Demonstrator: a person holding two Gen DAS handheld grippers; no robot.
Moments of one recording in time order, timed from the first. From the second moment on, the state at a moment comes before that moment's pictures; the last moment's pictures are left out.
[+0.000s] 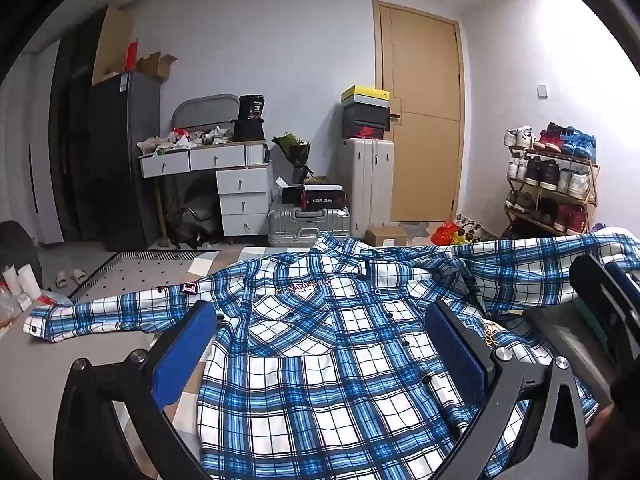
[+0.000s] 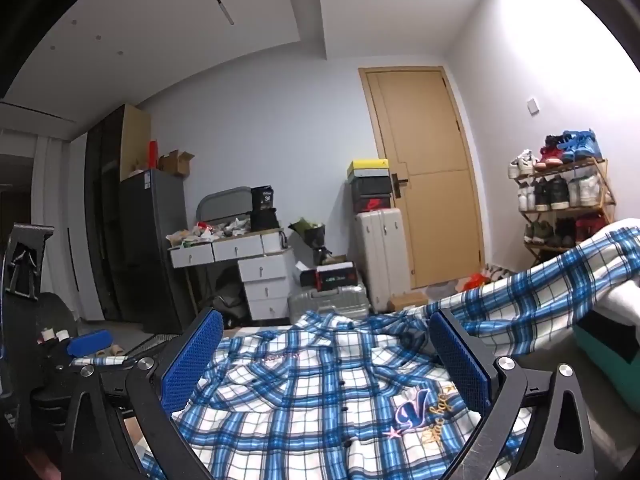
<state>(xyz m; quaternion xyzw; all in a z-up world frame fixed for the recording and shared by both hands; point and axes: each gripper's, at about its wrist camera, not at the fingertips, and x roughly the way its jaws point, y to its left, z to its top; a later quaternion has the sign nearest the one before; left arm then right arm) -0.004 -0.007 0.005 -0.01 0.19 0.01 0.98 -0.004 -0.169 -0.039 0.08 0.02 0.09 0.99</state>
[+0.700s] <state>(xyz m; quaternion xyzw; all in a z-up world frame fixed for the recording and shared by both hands) 0.002 0.003 -0.002 -0.03 0.21 0.02 0.98 -0.003 -0.166 -0.043 0.08 0.03 0.08 0.99</state>
